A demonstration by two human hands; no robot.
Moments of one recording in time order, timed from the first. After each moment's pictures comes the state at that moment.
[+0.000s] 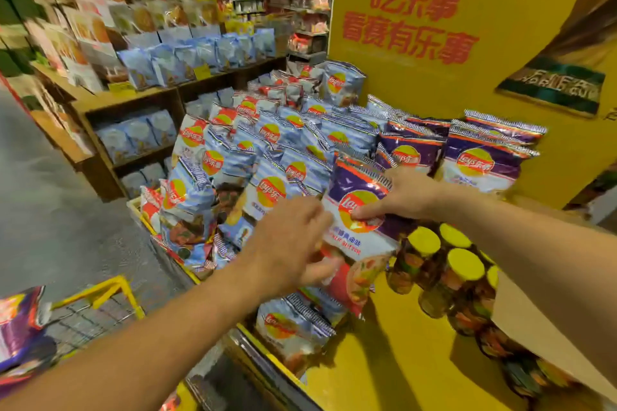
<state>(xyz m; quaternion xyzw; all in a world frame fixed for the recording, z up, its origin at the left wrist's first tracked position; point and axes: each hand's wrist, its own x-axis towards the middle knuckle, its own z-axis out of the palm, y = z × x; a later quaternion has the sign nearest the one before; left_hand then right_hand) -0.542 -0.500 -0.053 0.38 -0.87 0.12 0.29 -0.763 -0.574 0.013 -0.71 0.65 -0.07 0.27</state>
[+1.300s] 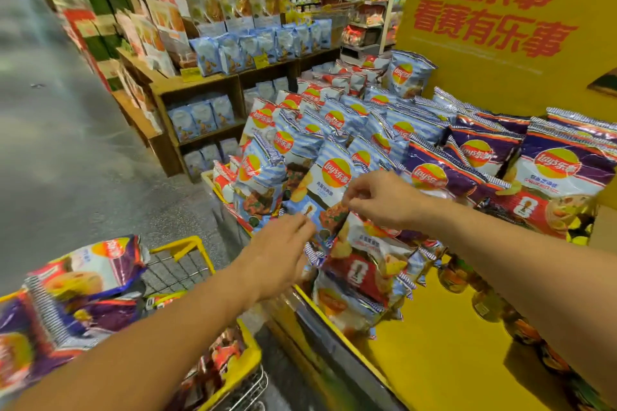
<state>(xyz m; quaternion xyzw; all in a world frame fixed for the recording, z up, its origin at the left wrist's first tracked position) -0.432 -0.439 -0.096 0.53 -0.84 0.05 0.09 -0.636 -0.532 -0.009 -0.85 0.46 -0.09 0.25</state>
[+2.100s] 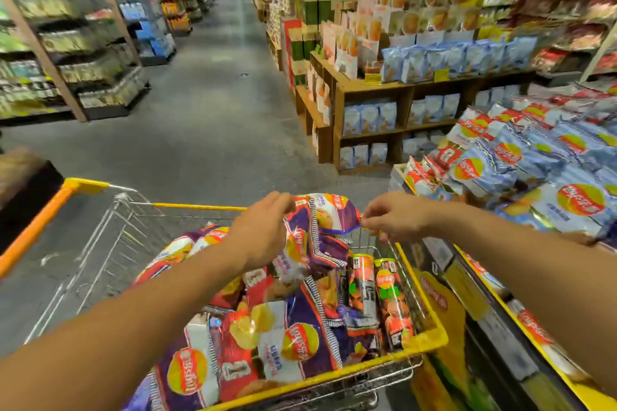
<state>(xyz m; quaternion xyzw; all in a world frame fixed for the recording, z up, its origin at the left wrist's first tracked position) -0.163 -0.179 -0.050 0.83 -0.54 -0.04 0.17 -0.344 -0.371 -0.017 -0.89 0.28 0.10 0.34</state>
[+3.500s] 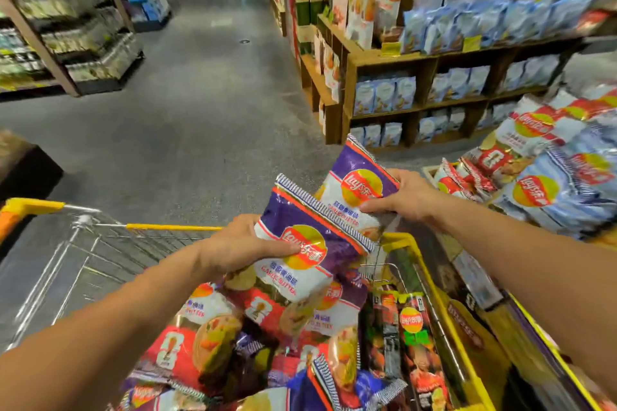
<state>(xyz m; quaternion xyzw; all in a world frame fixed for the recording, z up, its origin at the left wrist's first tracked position) -0.058 -0.239 -0.075 0.74 -0.31 -0.46 0.38 -0.226 -0.489 -0.078 -0.74 0.36 -0.06 0.57</state>
